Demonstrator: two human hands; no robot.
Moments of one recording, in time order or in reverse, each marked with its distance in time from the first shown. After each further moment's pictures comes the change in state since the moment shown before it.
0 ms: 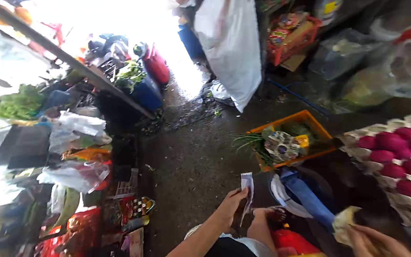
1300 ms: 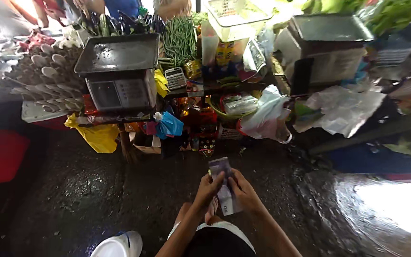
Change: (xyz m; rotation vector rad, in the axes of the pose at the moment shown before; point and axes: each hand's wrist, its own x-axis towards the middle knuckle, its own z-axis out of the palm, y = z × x) left_hand -0.360 0.015 -0.468 -0.981 1.387 1.024; right_hand -0.357 -0.519 0.600 0.068 -2.275 -0.862
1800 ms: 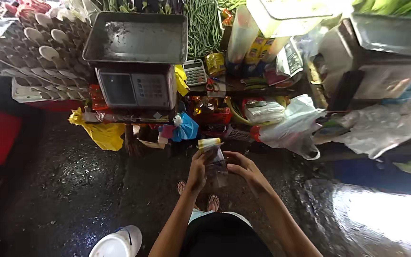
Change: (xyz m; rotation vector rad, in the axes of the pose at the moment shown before) left_hand 0.084 0.106 -0.098 -0.239 0.160 0.173; right_hand 0.142 -0.063 0.047 0.133 -0.182 0.062
